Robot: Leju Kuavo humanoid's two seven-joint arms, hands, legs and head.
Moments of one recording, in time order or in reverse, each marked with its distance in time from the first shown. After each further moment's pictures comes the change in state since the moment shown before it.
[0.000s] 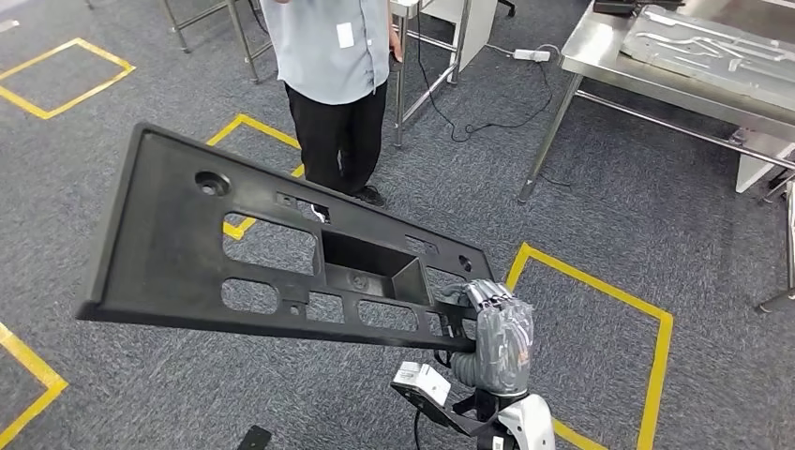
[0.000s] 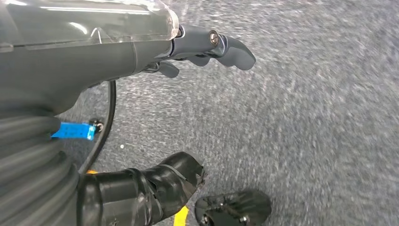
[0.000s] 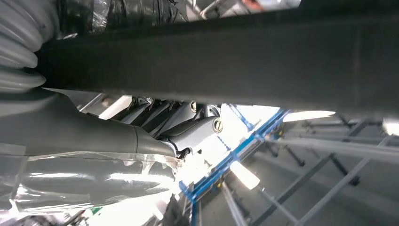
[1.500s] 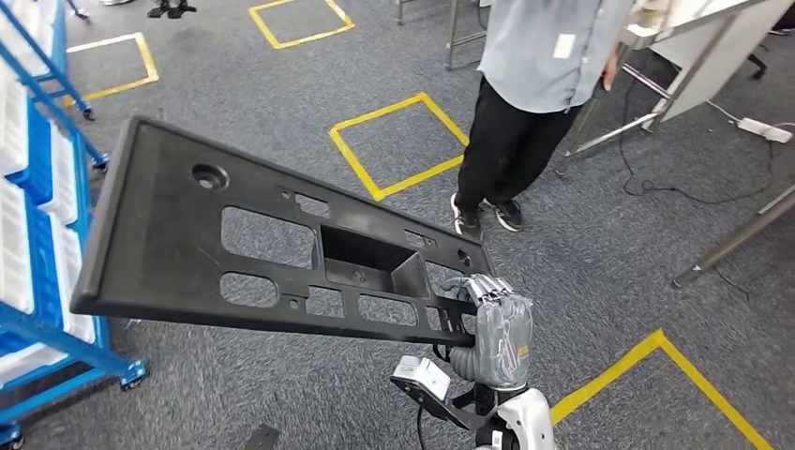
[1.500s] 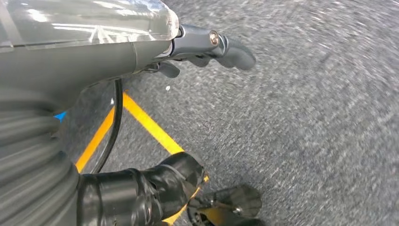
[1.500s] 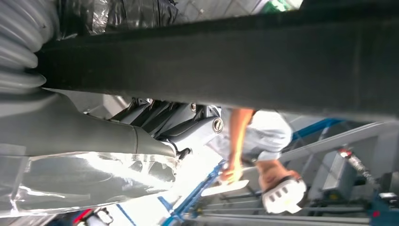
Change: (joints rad) left arm -0.006 -0.004 -0.004 0.000 0.003 0.003 0.000; right arm -0.006 0.007 -0.003 0.001 0.000 0.001 0.000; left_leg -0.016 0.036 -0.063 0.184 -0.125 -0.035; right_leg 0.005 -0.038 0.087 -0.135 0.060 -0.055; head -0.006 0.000
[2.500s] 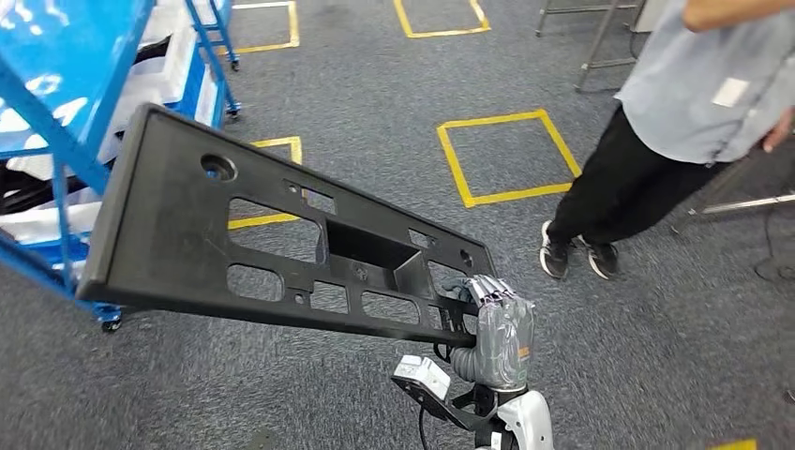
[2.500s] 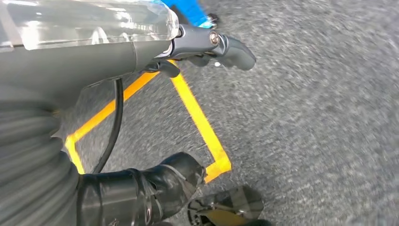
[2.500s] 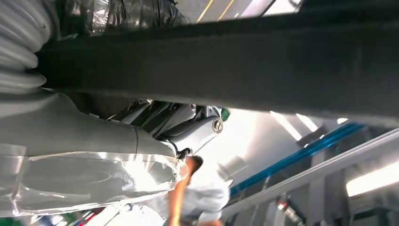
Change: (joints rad) left arm 0.006 0.004 -0.002 0.000 0.001 0.009 0.013; right arm 0.005 0.005 -0.003 0.003 0.007 -0.017 0.010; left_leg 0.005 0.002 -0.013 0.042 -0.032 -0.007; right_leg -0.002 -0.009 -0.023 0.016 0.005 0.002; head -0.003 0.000
